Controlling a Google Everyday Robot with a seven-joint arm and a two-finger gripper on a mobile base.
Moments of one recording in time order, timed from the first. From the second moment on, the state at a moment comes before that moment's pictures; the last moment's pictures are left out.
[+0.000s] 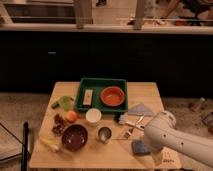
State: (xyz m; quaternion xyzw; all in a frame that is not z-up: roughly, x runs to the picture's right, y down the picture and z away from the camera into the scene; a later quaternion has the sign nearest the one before) arm 0.236 0.320 0.722 -0.35 -0.03 -0.19 0.92
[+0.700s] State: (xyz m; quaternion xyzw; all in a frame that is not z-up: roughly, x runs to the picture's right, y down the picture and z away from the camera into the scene) arm 0.227 0.319 0.735 -0.35 -0.07 -0.12 0.93
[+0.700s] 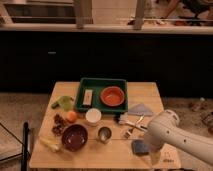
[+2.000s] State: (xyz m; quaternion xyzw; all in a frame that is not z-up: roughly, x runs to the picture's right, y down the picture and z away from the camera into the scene) arm 0.232 0.327 0.763 -0.33 -0.09 0.04 0.94
